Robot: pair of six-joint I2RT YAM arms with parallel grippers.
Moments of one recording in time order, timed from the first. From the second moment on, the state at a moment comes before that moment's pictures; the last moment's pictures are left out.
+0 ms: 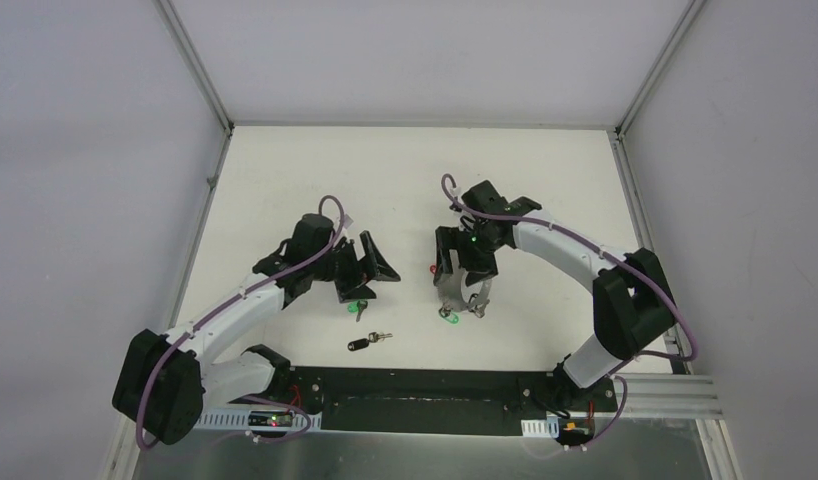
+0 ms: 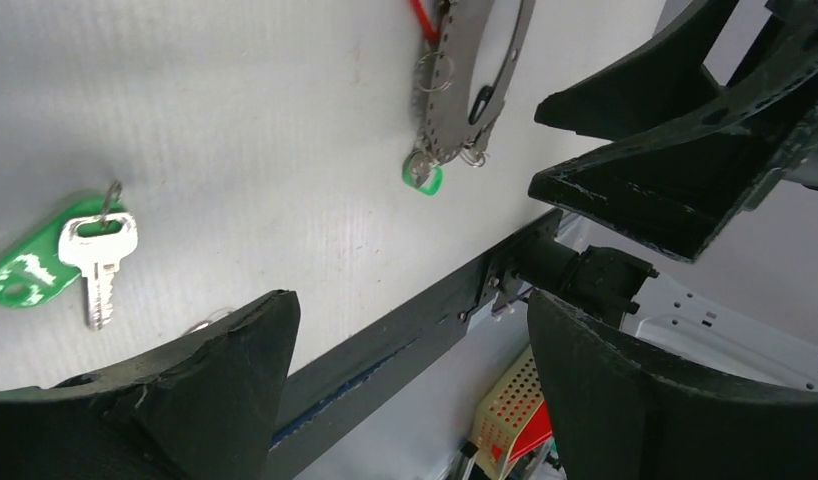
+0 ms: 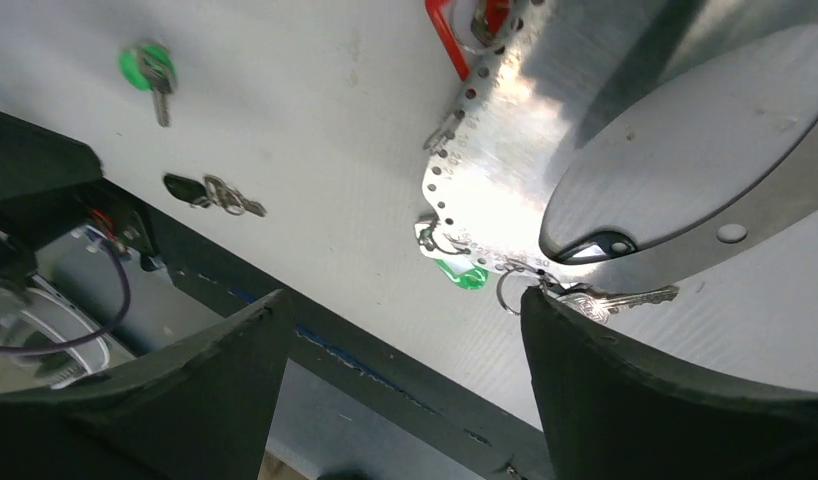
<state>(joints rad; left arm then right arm) -0.47 1.06 0.57 -0.21 0.51 -1.03 0.61 1.62 1.12 -0.79 -0.39 0.43</state>
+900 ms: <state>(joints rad) -0.61 1.38 0.64 -0.11 0.43 -0.85 0.35 1.54 1.01 -0.66 -0.32 0.62</state>
